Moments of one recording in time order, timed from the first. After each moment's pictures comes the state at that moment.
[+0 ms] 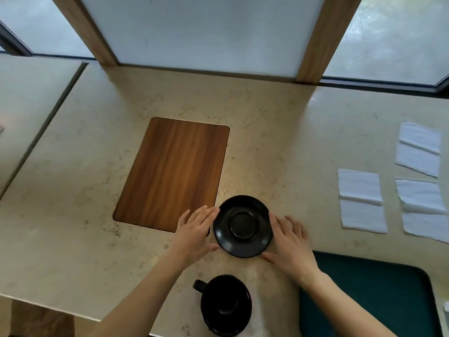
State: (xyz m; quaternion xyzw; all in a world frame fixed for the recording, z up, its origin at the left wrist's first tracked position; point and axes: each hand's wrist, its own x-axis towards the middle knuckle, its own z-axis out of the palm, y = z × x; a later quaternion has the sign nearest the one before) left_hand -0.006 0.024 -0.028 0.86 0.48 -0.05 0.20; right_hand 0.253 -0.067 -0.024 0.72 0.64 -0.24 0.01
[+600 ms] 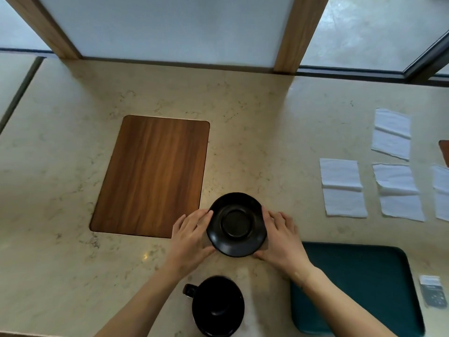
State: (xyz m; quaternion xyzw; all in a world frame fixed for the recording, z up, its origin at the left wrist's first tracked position) left_hand 0.010 0.010 -0.034 0.86 0.46 0.06 0.22; right_hand 0.255 -0.067 -0.013 0.75 0.59 -0.28 -0.06
